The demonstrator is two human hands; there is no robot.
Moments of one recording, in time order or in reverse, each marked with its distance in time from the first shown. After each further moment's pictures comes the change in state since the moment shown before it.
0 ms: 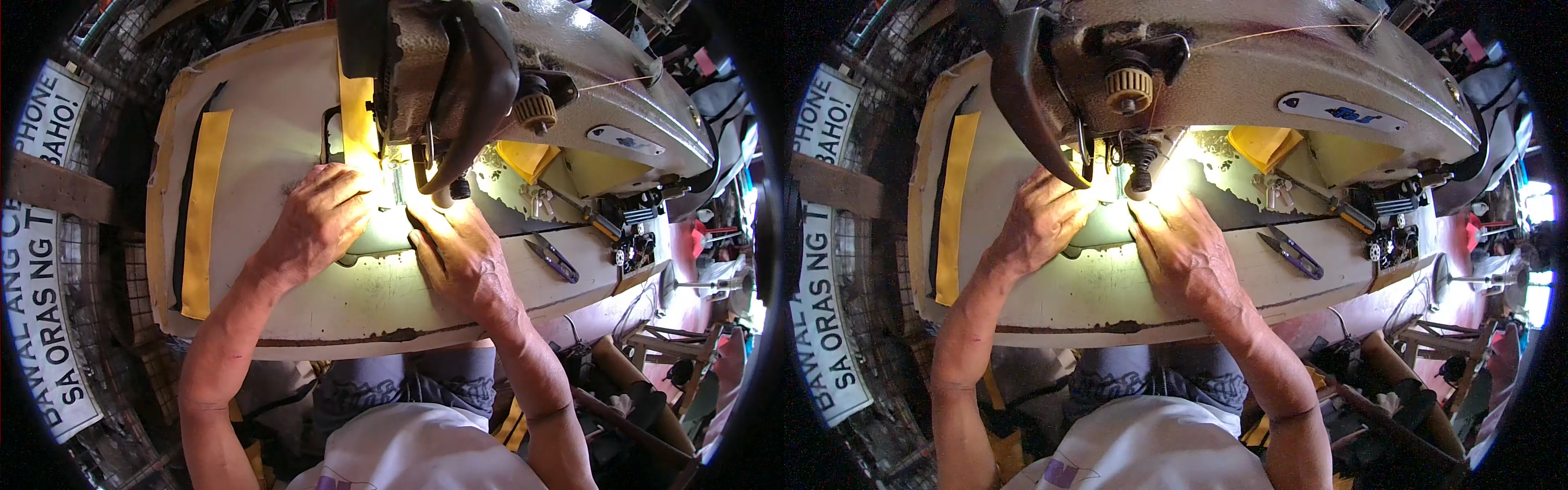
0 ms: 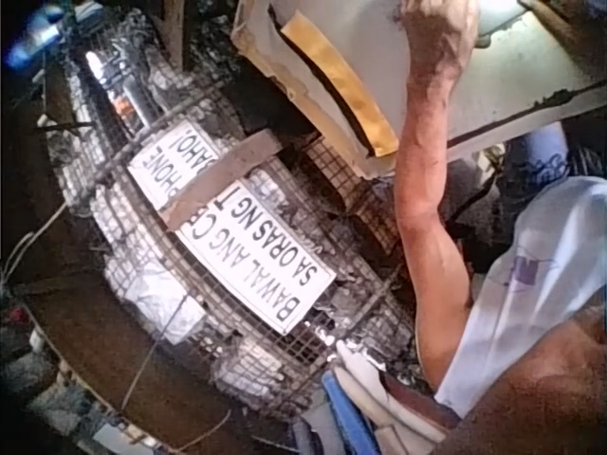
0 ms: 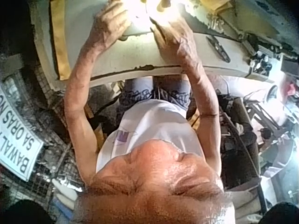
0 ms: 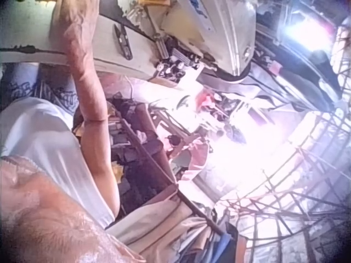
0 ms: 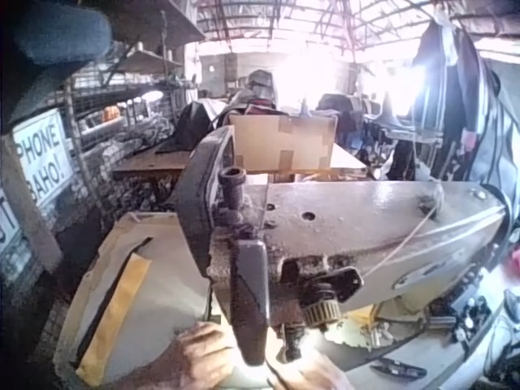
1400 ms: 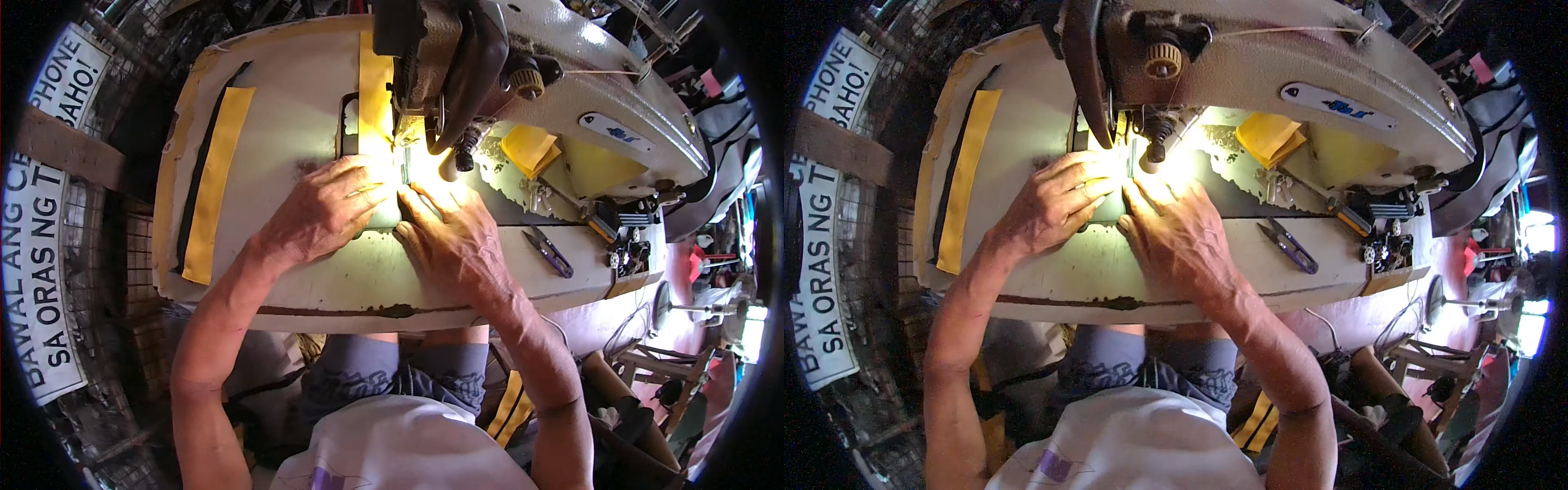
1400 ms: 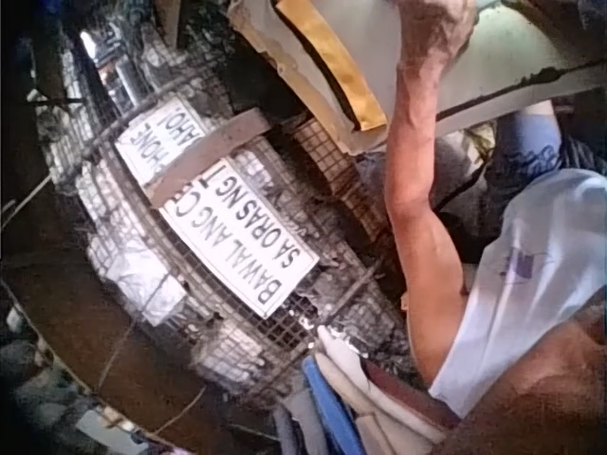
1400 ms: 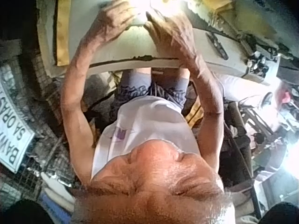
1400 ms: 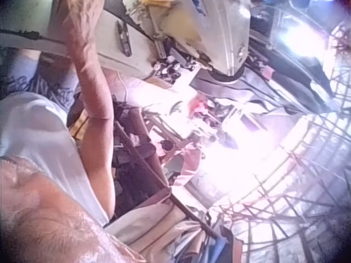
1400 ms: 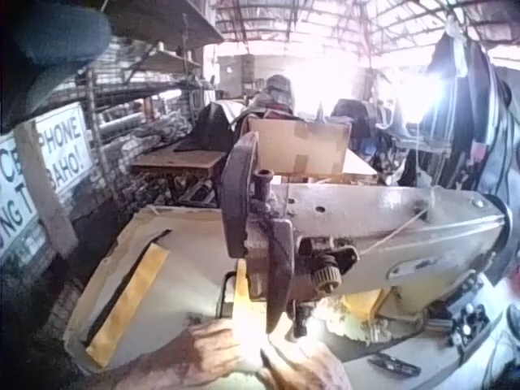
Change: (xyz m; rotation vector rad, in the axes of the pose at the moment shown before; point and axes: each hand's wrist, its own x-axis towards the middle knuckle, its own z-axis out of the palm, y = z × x) left_hand -0.013 0.007 0.000 0.054 -0.030 0.073; right_hand 0.005 -0.009 -0.003 -0.169 -0.134 -0.102
